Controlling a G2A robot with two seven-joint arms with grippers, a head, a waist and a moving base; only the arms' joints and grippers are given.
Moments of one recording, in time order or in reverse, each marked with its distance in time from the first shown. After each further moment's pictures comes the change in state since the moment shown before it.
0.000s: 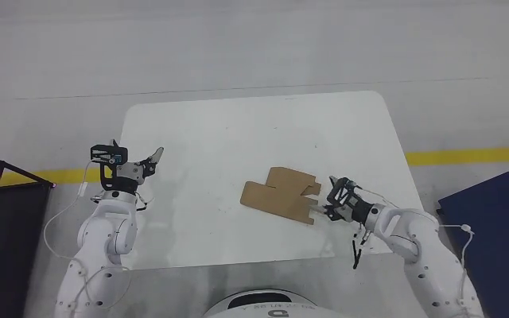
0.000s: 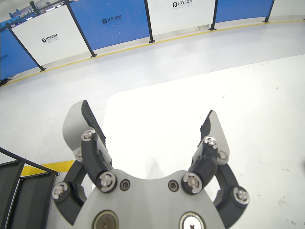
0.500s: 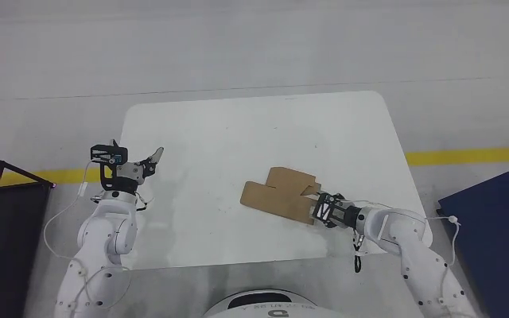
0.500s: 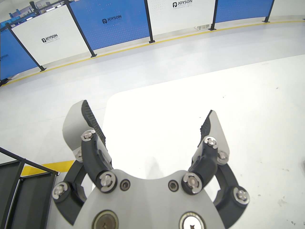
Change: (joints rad) left arm 0.000 0.000 0.000 0.000 0.000 0.000 0.000; right arm 0.048 0.017 -0.088 0.040 -0.297 -0.030 -0.039
